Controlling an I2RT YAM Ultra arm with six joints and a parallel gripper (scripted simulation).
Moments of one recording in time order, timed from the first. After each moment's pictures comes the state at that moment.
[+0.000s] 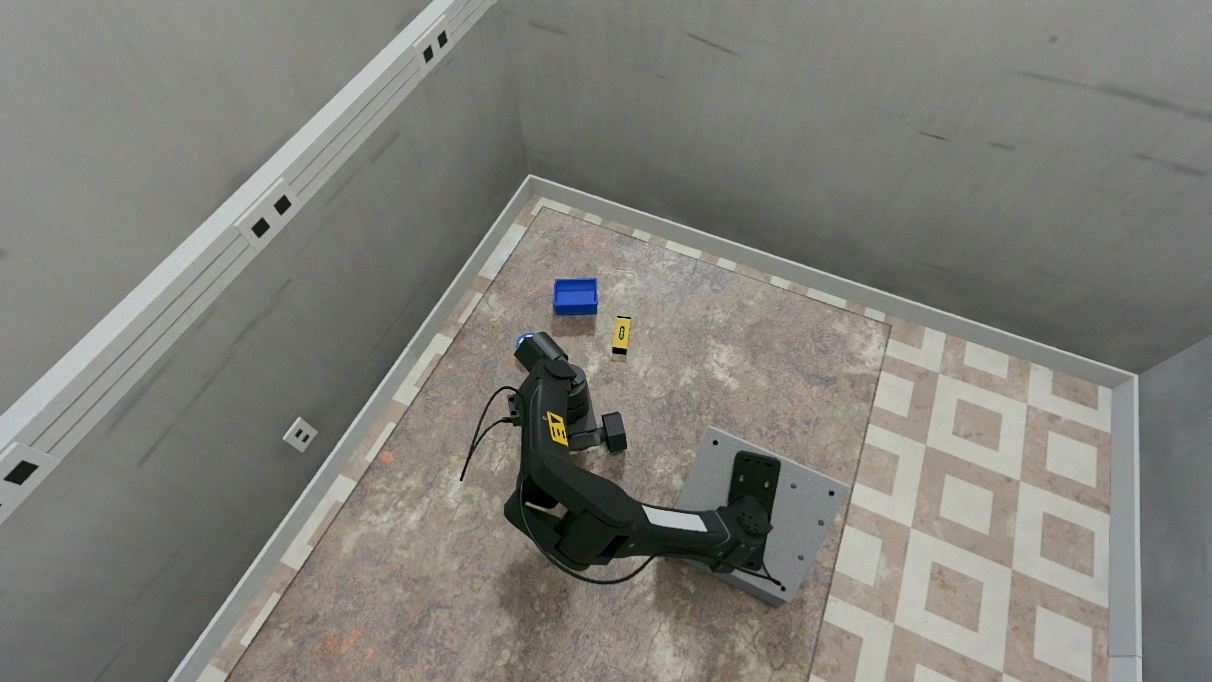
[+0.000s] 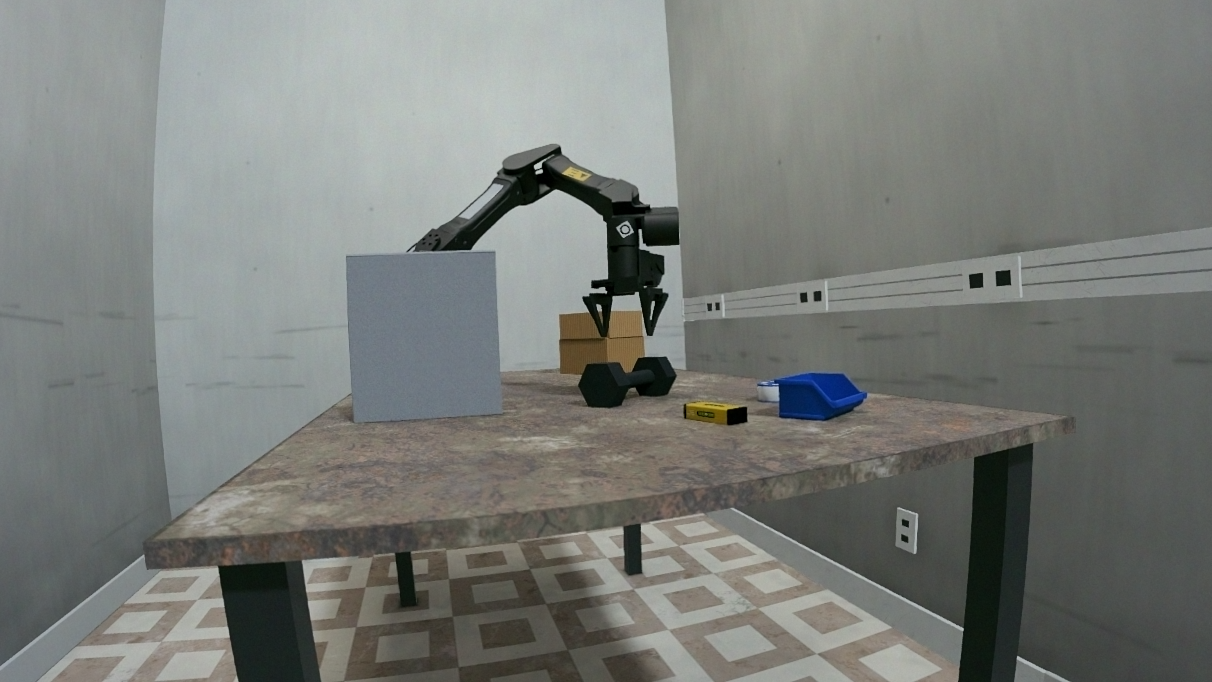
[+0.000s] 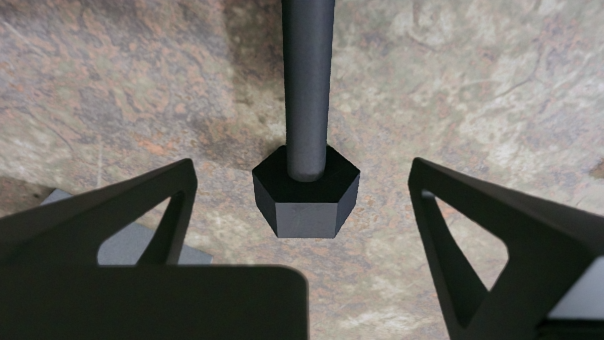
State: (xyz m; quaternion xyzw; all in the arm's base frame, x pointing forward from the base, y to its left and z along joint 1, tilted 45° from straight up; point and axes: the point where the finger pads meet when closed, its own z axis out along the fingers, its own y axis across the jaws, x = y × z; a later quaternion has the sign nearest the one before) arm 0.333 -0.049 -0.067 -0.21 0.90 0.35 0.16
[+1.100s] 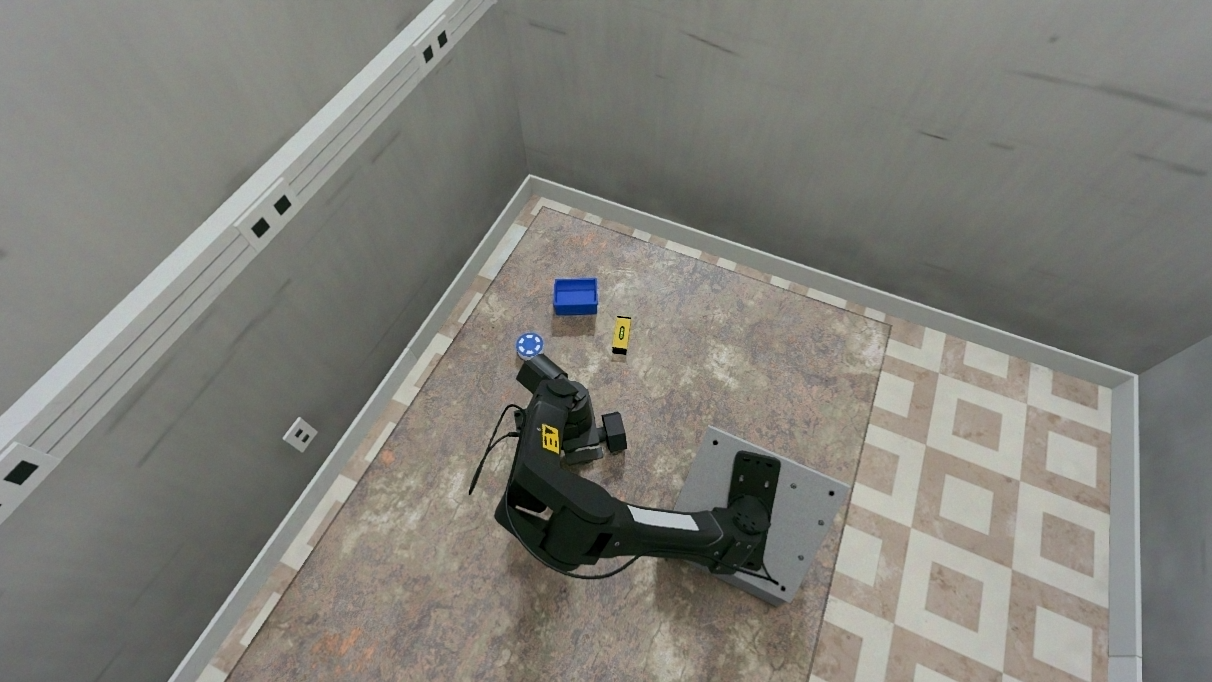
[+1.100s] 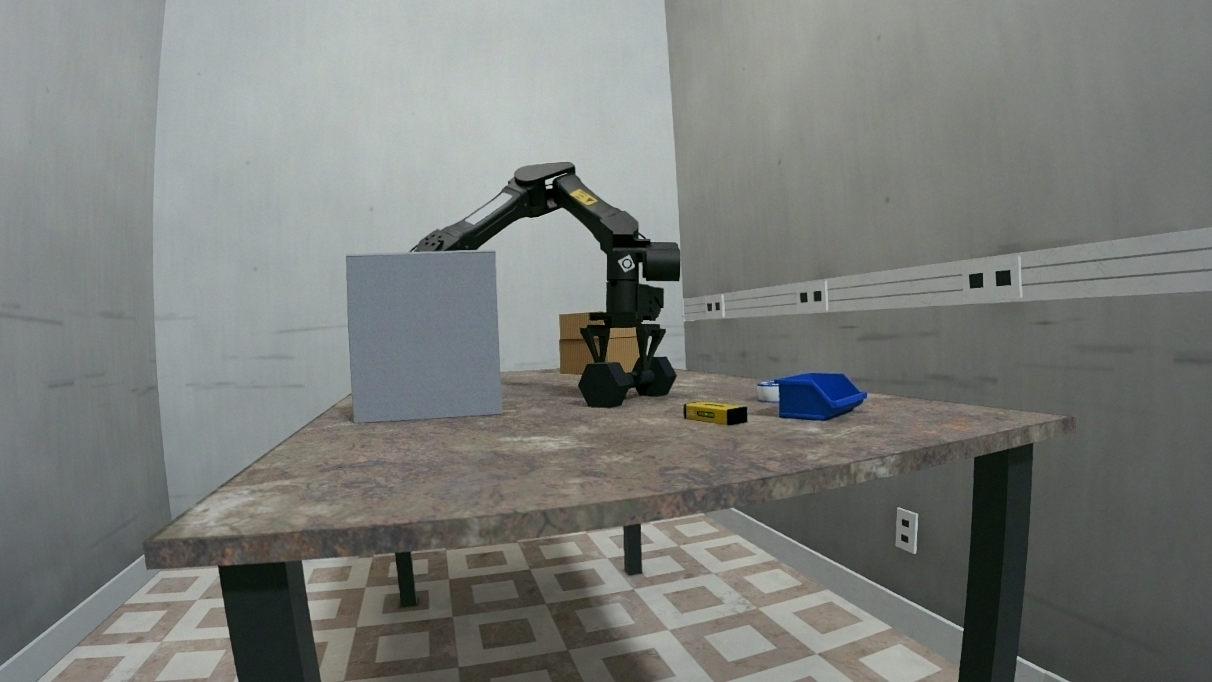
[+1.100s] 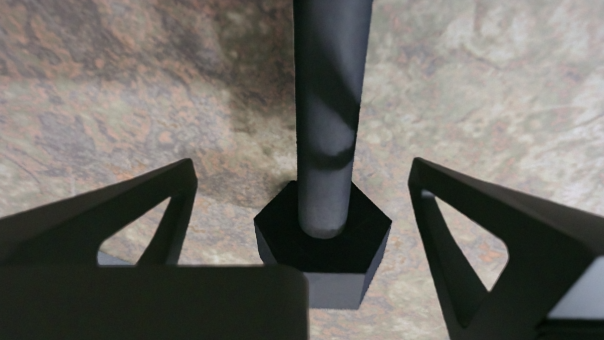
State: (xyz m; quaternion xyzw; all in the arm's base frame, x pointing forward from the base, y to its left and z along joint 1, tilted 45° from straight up) arm 0.334 -0.005 -0.106 -0.22 0.90 0.36 0.14
